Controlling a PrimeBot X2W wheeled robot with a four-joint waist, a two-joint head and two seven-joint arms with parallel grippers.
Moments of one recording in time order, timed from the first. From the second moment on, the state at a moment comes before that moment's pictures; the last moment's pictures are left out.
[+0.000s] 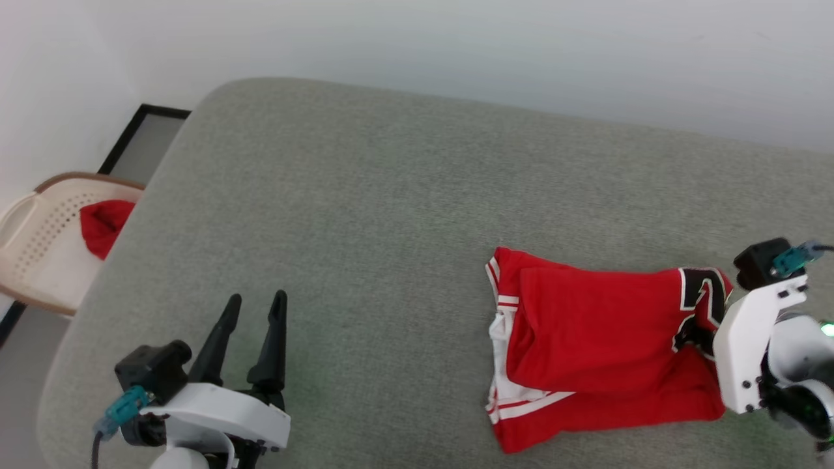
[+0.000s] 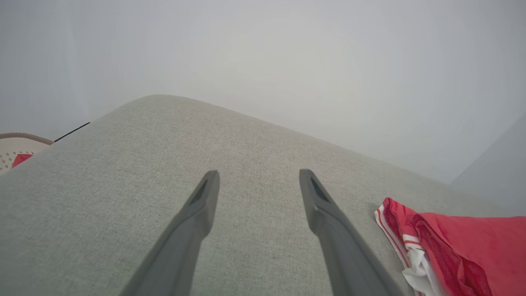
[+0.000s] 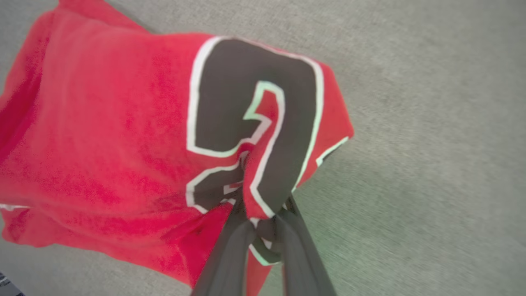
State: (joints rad) left arm -0.16 0.31 -0.26 0.18 -0.68 0.01 -0.25; right arm -0.32 -0.41 0.17 0.15 0.47 0.13 0.84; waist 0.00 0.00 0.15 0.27
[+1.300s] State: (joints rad) left arm -0.34 0.37 -0.30 0.13 -0.61 -0.04 -0.20; right arm -0.62 -0.70 0.23 0.19 0.46 0.13 0.74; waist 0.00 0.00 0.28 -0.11
